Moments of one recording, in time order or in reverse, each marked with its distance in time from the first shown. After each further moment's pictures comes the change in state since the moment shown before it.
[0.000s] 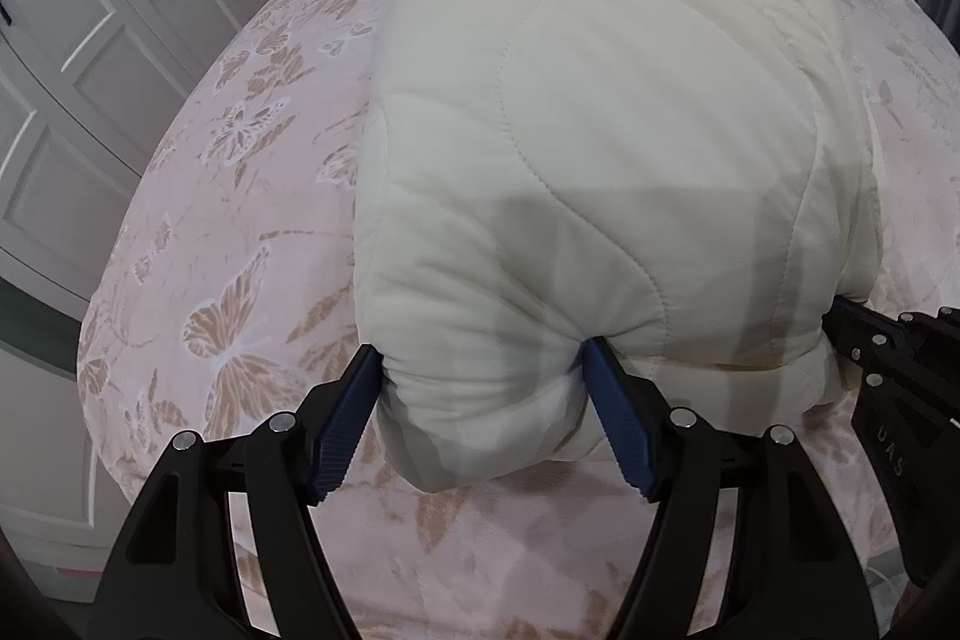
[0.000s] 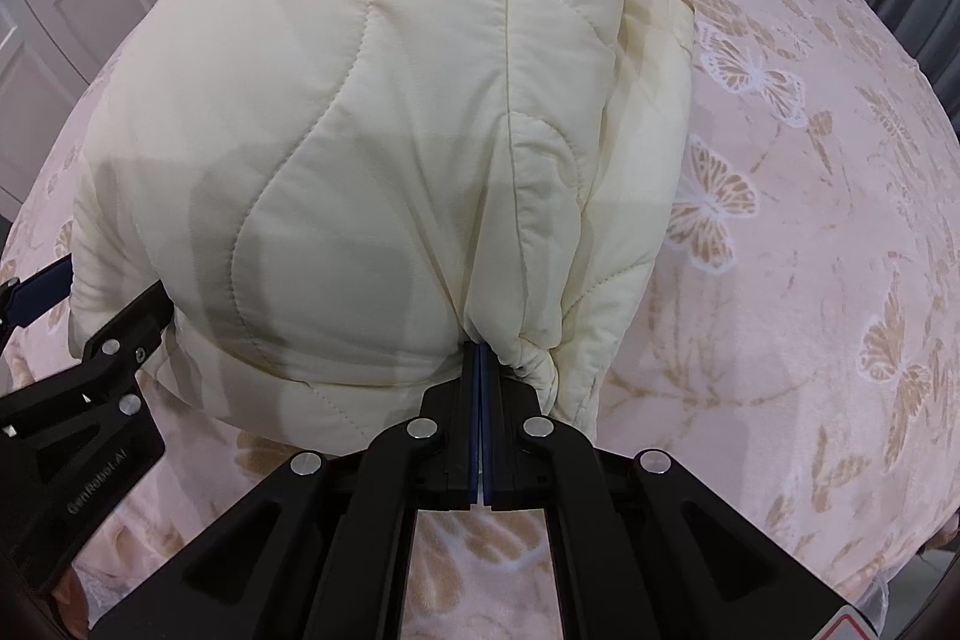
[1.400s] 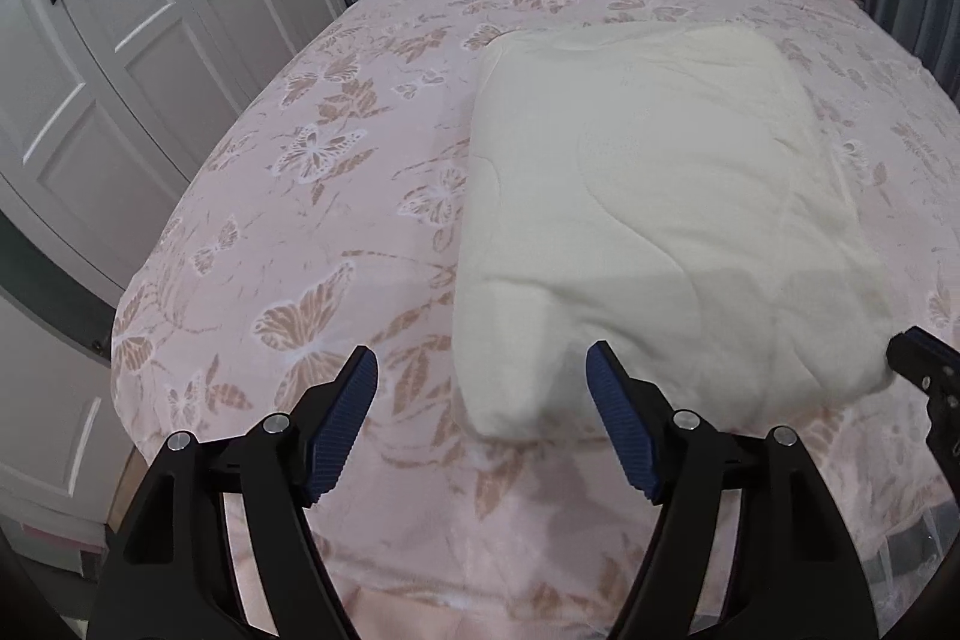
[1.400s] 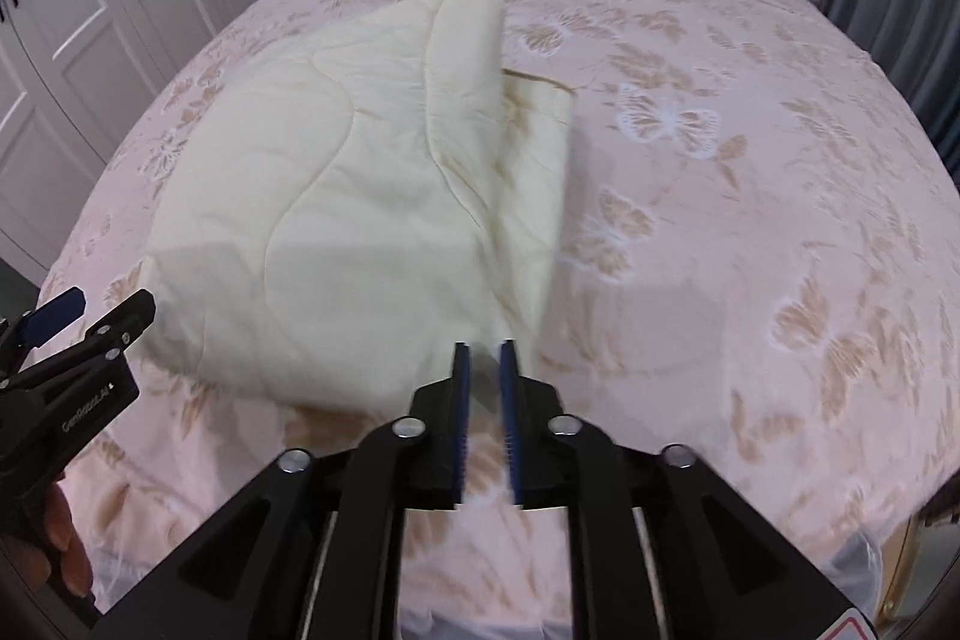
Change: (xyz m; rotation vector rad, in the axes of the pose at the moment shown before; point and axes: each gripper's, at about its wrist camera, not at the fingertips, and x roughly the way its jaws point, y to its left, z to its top) left arm -0.057 0.031 -0.009 -0.110 -0.109 0.031; right arm -0.086 -0.029 -0.030 0.097 -0.163 -0.006
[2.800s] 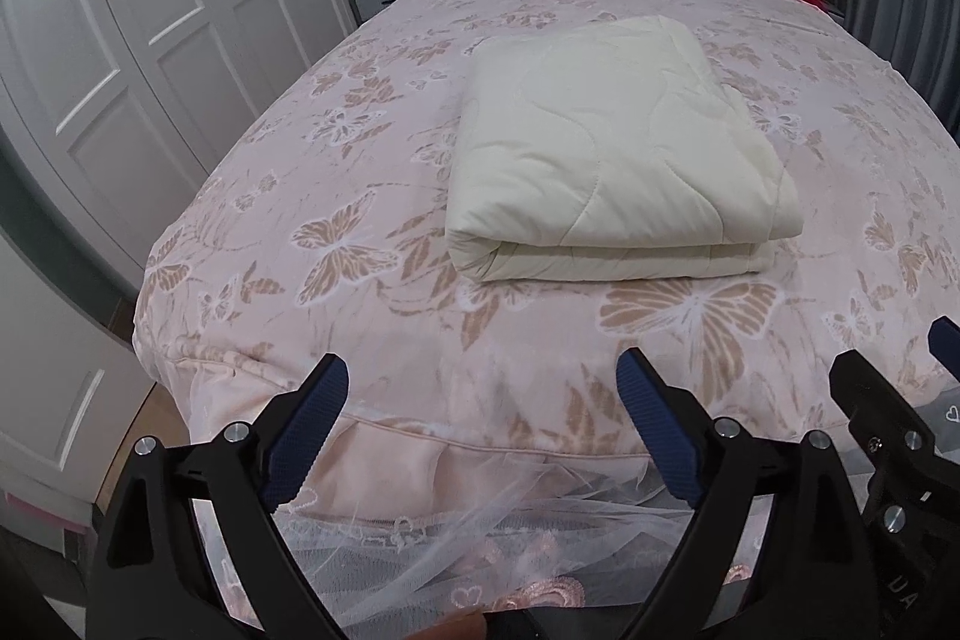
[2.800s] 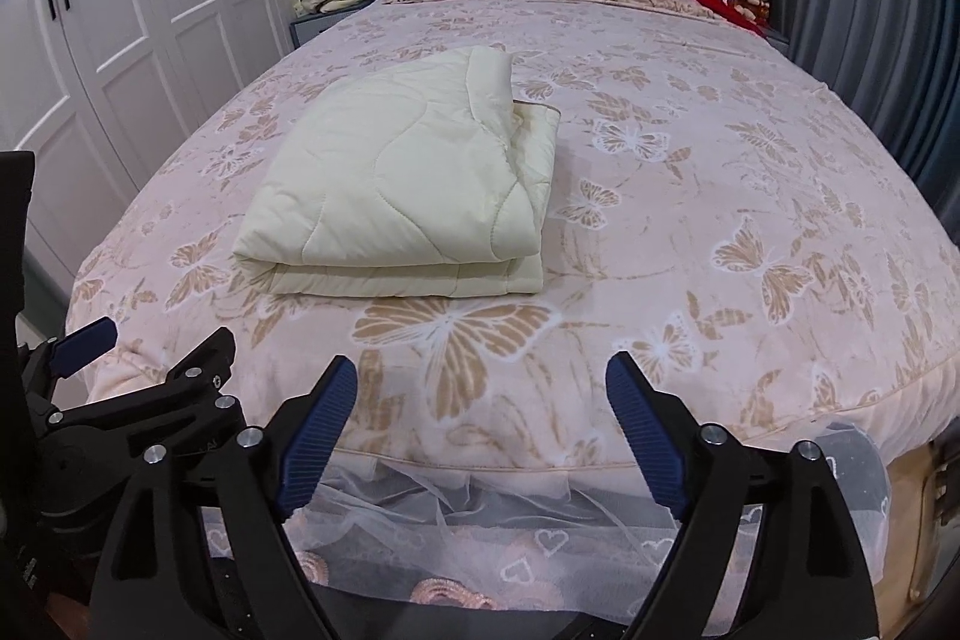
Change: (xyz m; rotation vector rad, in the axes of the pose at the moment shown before) left arm -0.084 -0.007 -0.094 -0.018 -0.067 0.003; right arm -0.090 0.026 -0.101 -0.008 -0.182 -0.011
